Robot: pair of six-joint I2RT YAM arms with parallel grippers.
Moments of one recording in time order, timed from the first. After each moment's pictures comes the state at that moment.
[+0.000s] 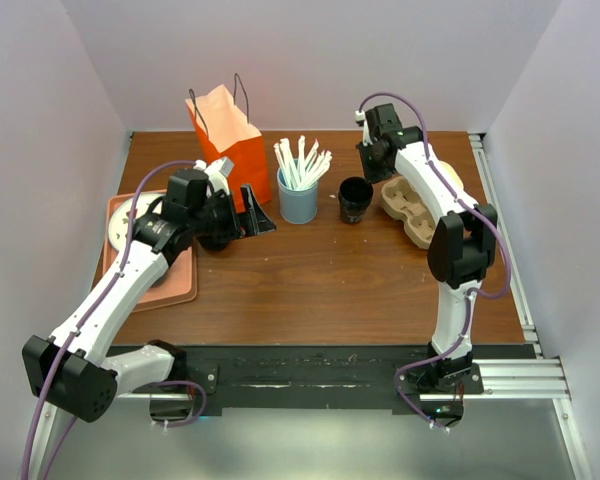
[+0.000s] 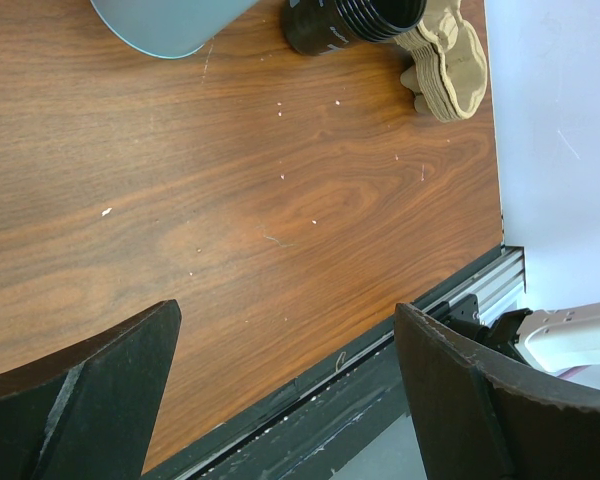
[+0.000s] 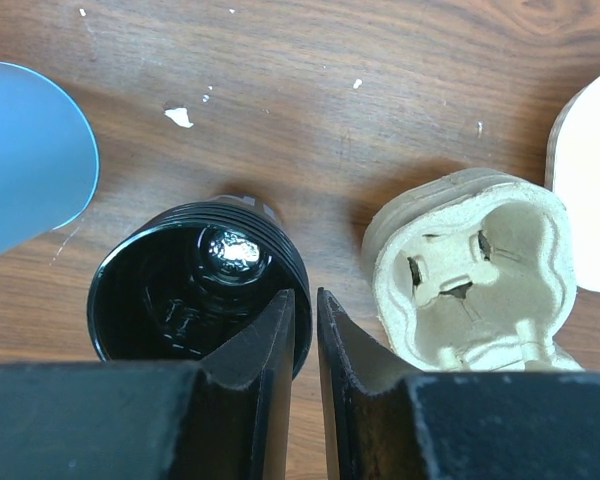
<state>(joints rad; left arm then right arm) -0.38 1.16 1.10 -0.59 0.36 -0.60 0.30 2.05 1.94 -0.89 0.11 0.06</state>
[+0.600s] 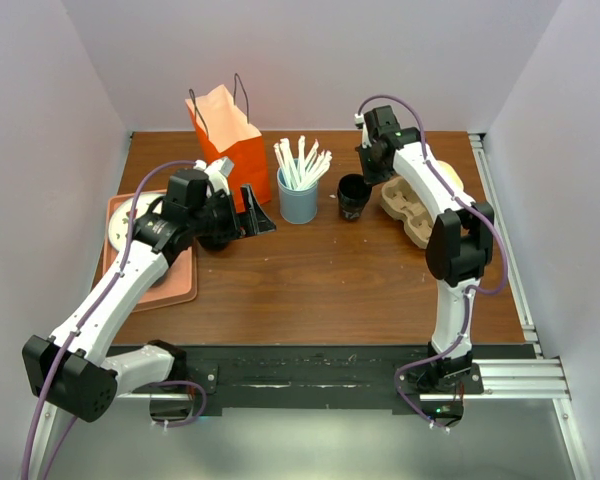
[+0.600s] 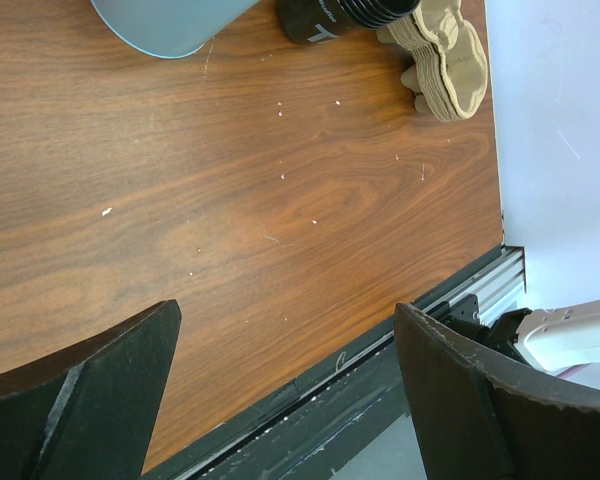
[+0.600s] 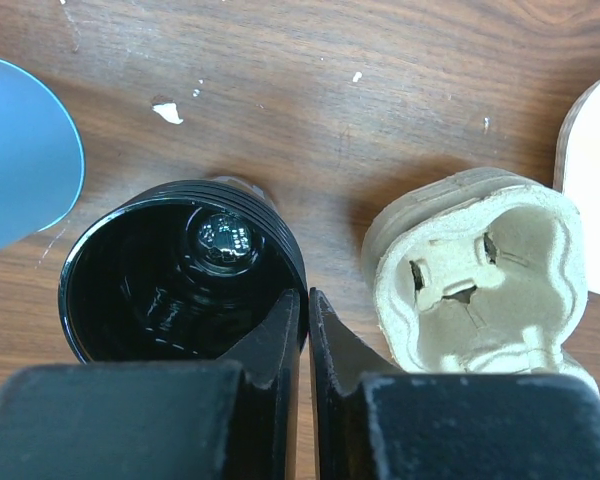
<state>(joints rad) -0.38 1.16 1.10 -0.58 0.36 -0.60 0.30 2.07 1.94 -0.89 0.11 0.05</state>
